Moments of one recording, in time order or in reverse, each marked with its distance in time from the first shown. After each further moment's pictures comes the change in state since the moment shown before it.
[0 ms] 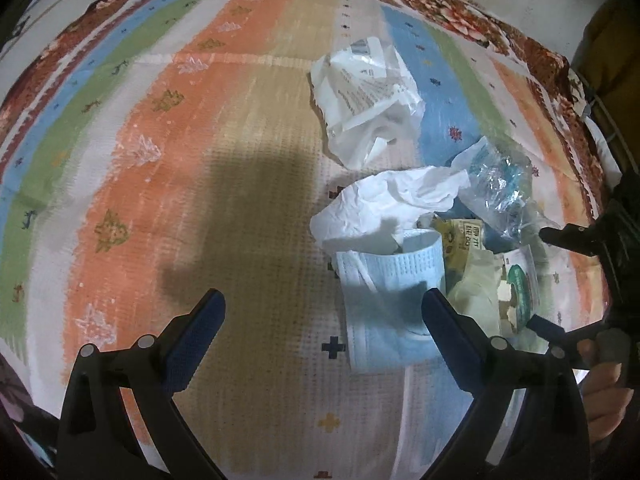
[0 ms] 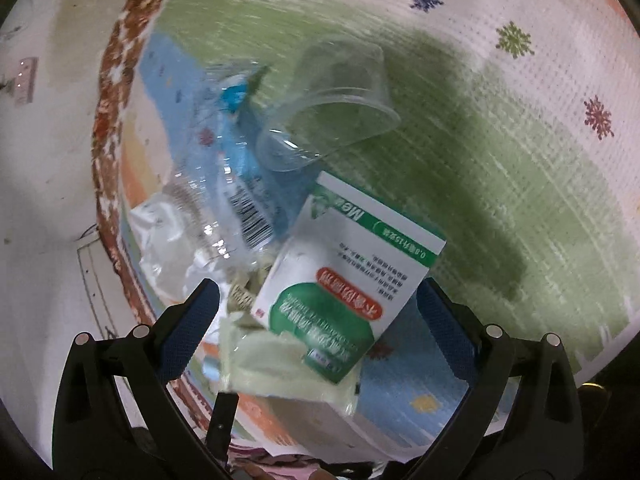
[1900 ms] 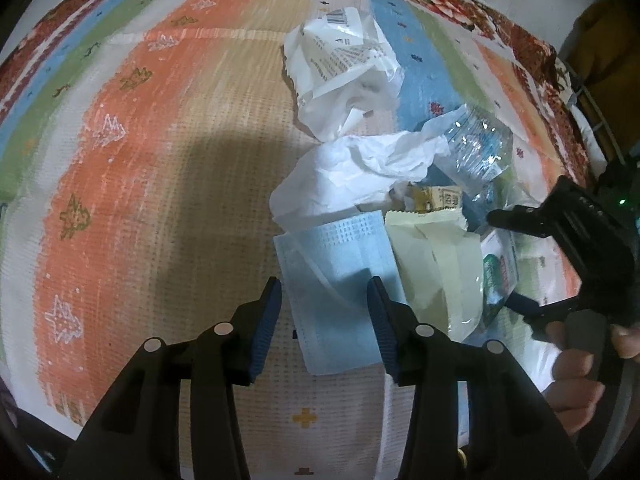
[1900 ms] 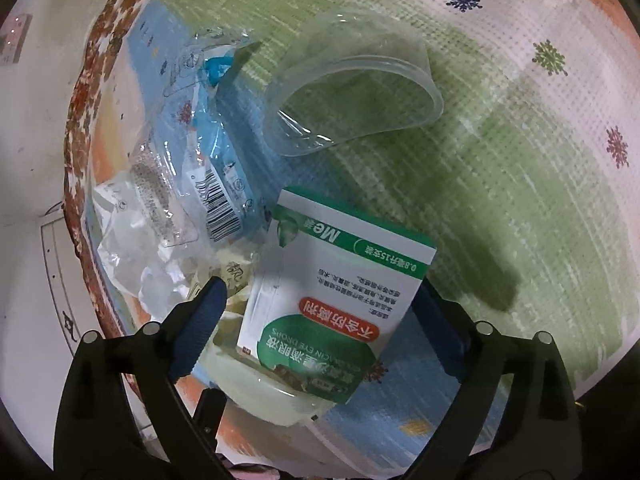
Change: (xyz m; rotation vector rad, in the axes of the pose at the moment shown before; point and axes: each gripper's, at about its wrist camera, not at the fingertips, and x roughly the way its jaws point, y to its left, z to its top) left arm 0.013 -0.007 -0.006 0.009 0.062 -0.082; right arm 0.029 0.018 0.002 -0.108 -0.016 -0.135
